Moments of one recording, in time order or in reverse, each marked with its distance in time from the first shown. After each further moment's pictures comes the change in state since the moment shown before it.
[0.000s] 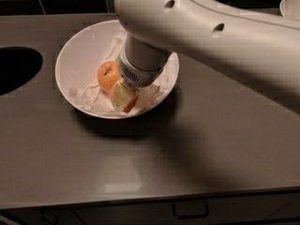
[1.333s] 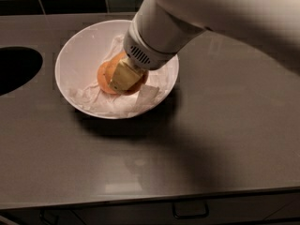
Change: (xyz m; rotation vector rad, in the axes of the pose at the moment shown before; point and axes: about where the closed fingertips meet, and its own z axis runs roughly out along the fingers) arm -0.018 -0.004 -0.078 0.061 -0.196 -0.043
